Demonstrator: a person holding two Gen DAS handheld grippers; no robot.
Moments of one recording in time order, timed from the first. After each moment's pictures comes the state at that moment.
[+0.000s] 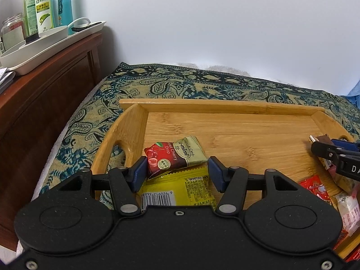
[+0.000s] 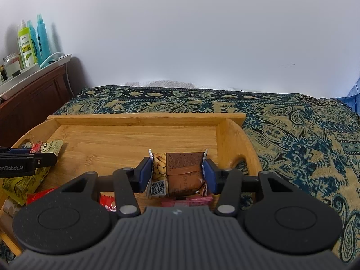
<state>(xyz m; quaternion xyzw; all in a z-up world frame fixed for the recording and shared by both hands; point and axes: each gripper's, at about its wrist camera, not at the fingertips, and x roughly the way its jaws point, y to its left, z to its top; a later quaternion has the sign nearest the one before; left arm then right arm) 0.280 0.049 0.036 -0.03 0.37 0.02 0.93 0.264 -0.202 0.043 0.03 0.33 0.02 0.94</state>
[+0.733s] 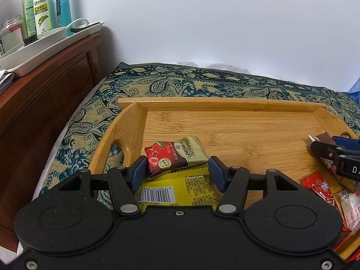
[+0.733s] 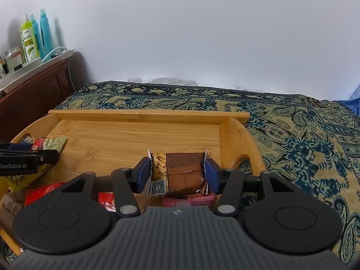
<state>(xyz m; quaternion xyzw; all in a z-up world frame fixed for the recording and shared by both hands) 0.280 0.047 0.033 -0.02 0.37 0.02 0.93 0.266 -0.199 0.041 0.01 0.33 0.03 0.94</state>
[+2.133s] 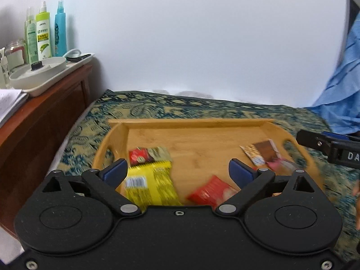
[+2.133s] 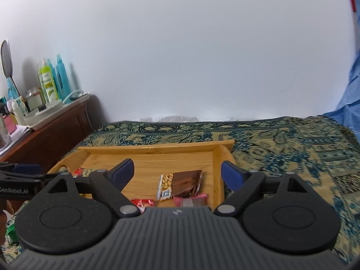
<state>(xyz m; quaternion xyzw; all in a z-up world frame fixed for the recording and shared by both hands) 0.188 0.028 0.092 -0.04 0.30 -0.05 0.95 0.185 -0.218 0.102 0.06 0.24 0.04 0.97</state>
